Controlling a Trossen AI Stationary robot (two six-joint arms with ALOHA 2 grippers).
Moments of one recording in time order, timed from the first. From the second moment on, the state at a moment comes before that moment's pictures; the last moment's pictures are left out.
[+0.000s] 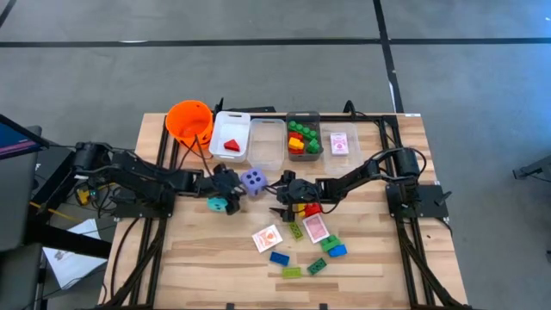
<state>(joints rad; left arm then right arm) -0.04 1.31 0.47 0.02 -0.34 -0.30 0.05 2.01 0.89 0.55 0.17 -0.11</state>
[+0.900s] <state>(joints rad) 0.03 1.14 0.46 0.01 -0.47 -0.25 0.05 2.01 0.89 0.53 0.39 -0.10</state>
